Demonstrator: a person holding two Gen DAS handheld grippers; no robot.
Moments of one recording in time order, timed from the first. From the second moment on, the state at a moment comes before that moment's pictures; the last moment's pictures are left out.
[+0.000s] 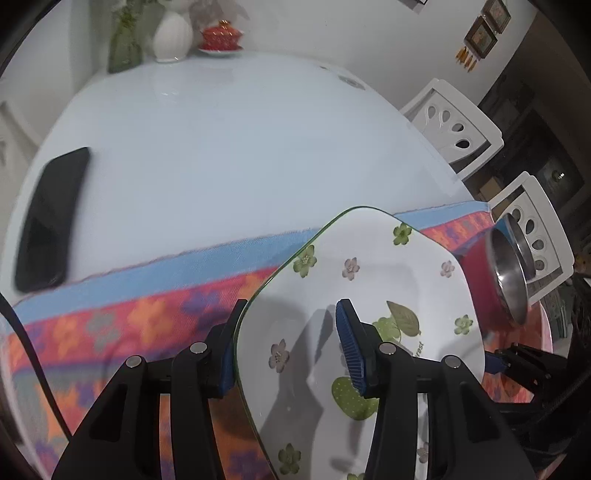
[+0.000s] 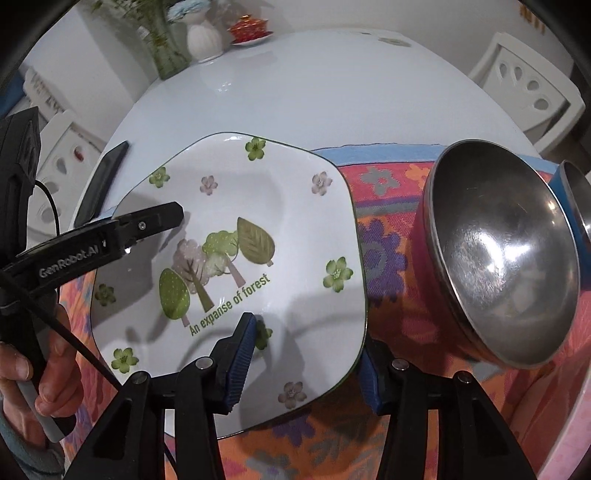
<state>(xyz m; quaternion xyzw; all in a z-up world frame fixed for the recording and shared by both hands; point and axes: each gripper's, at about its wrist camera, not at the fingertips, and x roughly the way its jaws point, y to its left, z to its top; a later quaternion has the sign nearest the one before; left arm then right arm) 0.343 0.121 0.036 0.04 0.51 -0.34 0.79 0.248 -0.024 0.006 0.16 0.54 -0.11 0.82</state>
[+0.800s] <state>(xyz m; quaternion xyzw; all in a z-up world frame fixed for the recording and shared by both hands) 0.292 0.213 0.016 0.00 0.55 -0.27 0.79 0.220 0.026 -0.006 0.16 0.56 0.03 0.81</state>
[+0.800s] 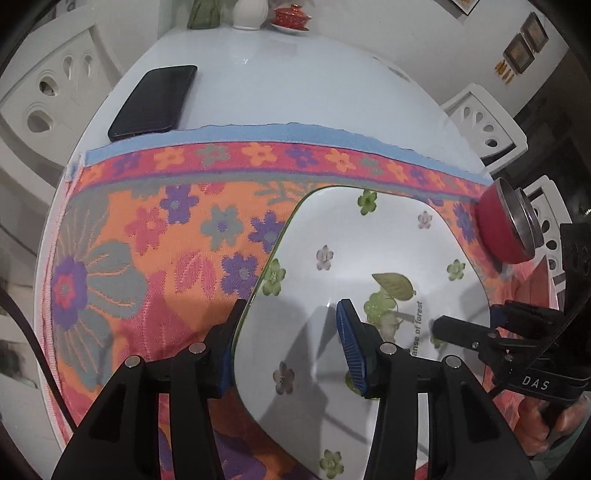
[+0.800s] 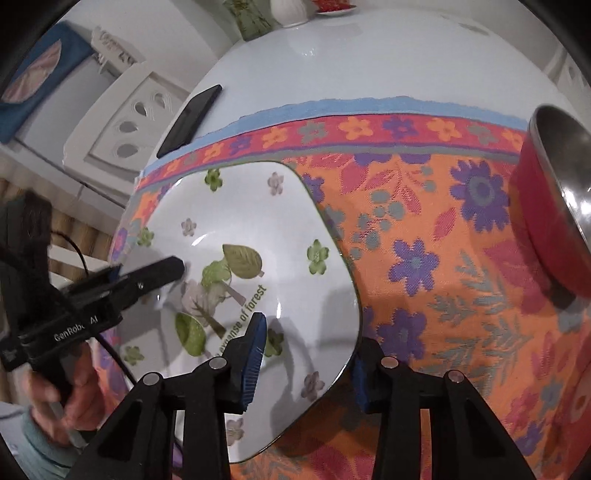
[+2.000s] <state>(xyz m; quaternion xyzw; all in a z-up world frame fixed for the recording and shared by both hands) 0.061 0.296 0.108 -0.08 0.54 -0.19 0.82 0.026 0.098 0.086 0.13 0.58 0.07 0.80</state>
